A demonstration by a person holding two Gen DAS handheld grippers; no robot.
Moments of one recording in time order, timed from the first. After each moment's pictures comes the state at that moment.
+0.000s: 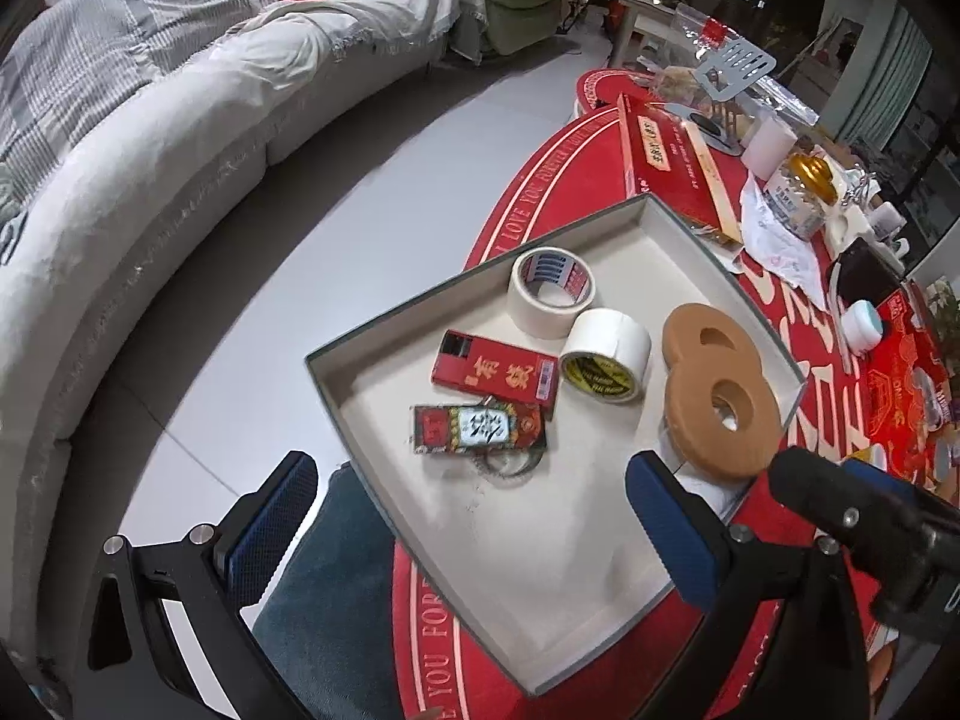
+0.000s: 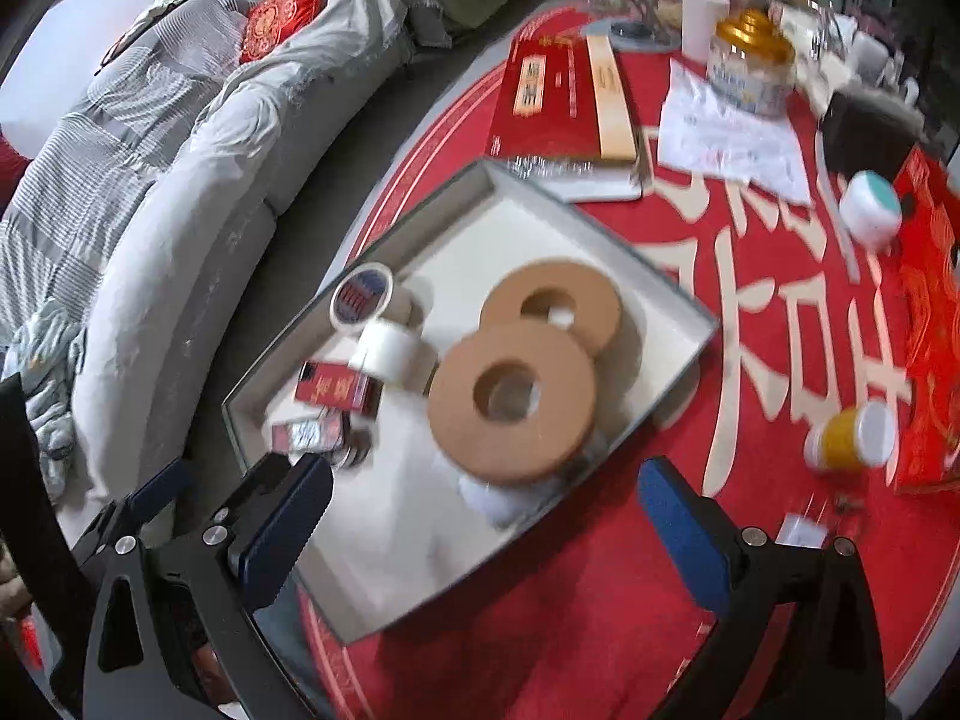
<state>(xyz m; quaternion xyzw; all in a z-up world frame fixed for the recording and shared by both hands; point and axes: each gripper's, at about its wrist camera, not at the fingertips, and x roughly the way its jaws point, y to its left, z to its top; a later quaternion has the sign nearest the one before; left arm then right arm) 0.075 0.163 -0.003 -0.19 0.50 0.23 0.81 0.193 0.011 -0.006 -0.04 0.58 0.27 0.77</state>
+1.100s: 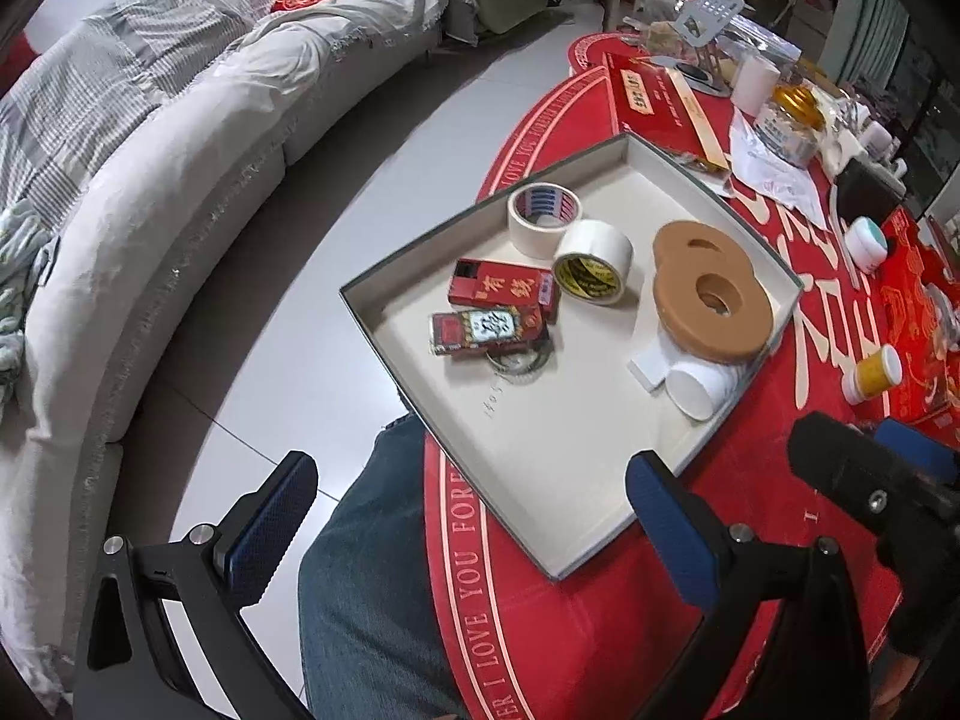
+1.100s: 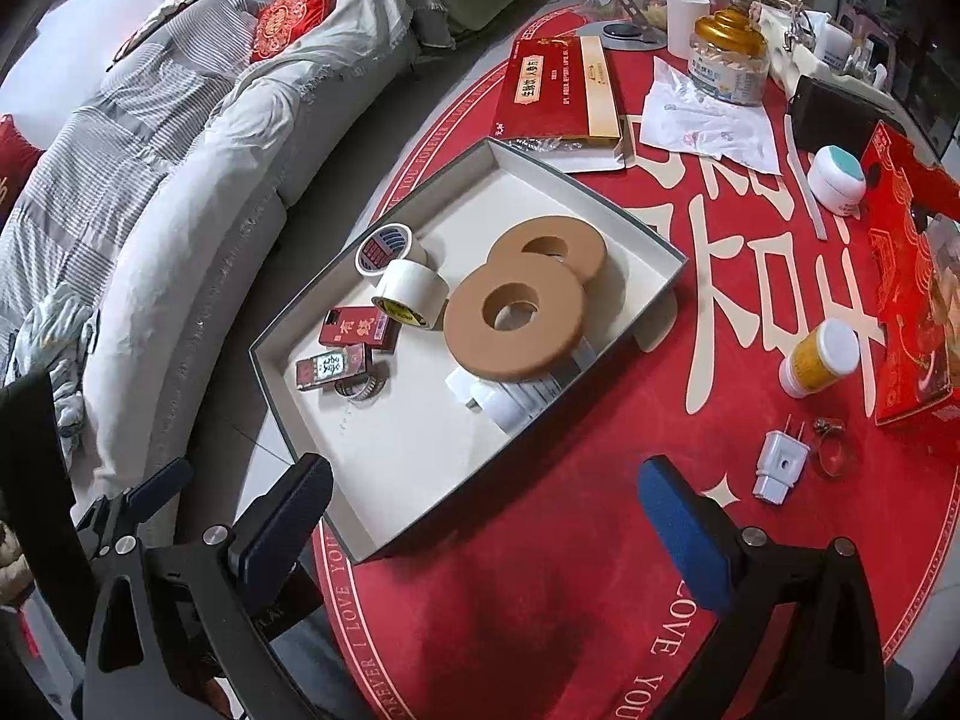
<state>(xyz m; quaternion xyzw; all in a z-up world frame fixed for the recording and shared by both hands) 0.043 0.116 0.009 -0.13 0.54 0.24 0.80 0.145 -0.015 0.013 -0.04 0.57 0.27 0.78</state>
